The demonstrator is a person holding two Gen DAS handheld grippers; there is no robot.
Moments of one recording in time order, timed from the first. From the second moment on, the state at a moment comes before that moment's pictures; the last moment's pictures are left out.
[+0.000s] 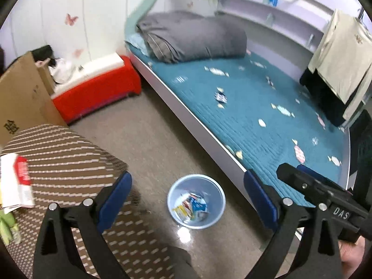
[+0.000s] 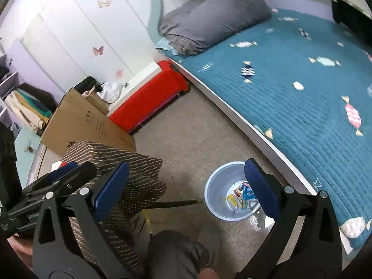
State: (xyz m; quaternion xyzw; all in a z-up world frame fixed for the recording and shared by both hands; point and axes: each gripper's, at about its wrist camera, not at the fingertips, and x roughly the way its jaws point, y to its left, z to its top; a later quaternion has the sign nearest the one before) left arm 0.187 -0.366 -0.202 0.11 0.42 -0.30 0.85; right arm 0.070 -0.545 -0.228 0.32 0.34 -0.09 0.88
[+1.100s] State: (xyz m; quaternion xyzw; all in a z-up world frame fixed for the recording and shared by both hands) left arm 0.176 -0.028 -0.147 -0.02 0.35 -0.11 0.93; right arm 0.157 -0.284 -0.147 0.15 0.37 0.10 0.91
